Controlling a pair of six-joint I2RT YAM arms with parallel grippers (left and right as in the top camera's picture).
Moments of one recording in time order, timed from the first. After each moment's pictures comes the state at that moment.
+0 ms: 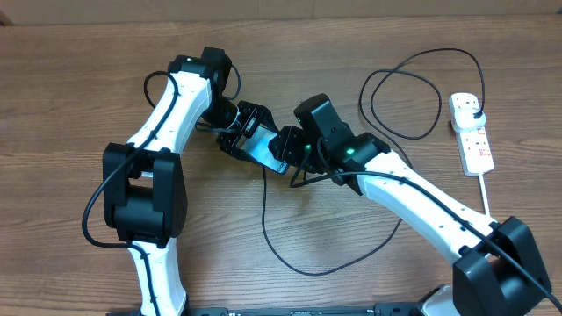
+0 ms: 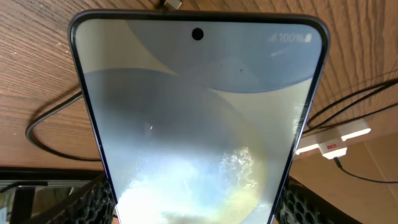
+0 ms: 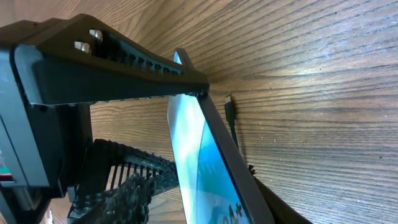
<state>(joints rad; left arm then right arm) -0.20 2.13 1.73 -1.26 0.70 -1.12 0.63 1.66 1.18 -0.44 -0.20 0.94</state>
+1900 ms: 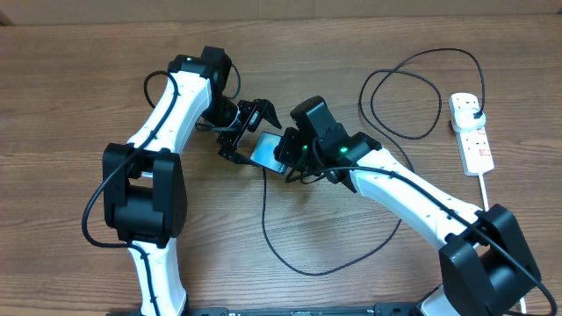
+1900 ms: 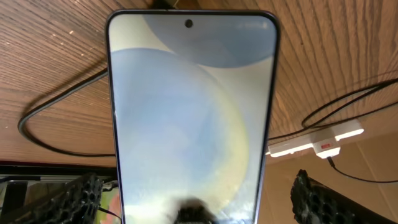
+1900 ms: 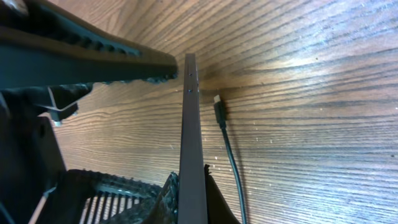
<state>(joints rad) -0.20 2.13 1.73 -1.25 0.71 -1.14 0.63 1.71 1.18 -0.41 -0.21 1.00</state>
